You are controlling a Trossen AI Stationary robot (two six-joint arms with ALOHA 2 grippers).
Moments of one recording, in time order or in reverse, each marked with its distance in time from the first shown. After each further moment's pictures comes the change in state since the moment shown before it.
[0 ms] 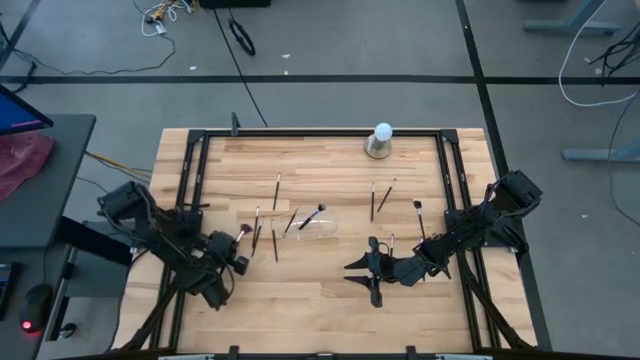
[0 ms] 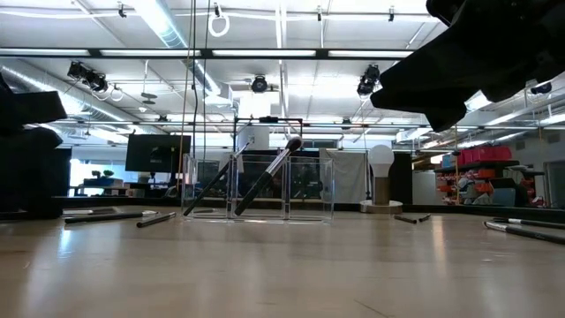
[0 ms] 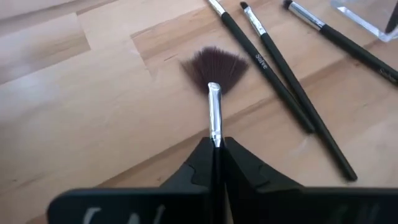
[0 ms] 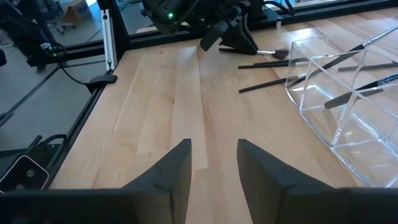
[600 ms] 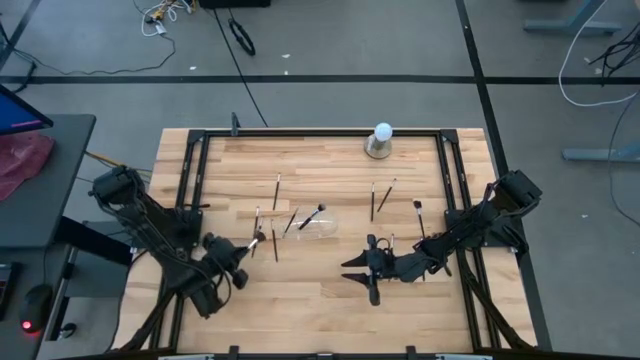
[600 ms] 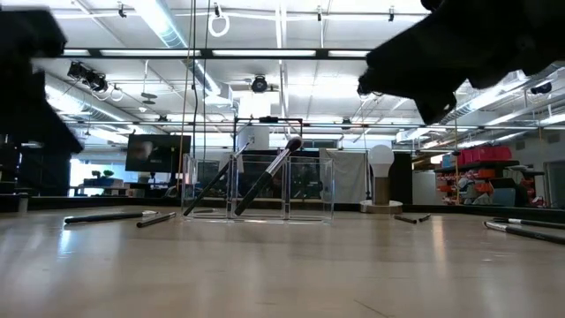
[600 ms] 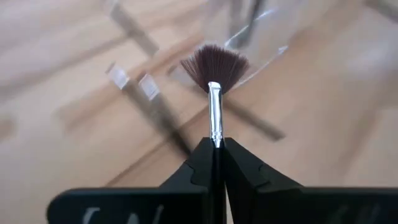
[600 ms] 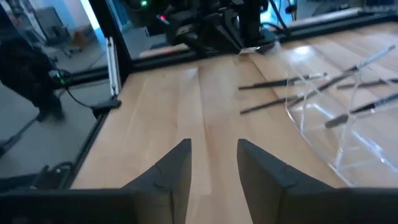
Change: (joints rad) left arm -0.019 -0.186 0.130 -0.033 -0.273 0.321; right arm -0.018 0.000 0.000 0.092 0.000 -0.008
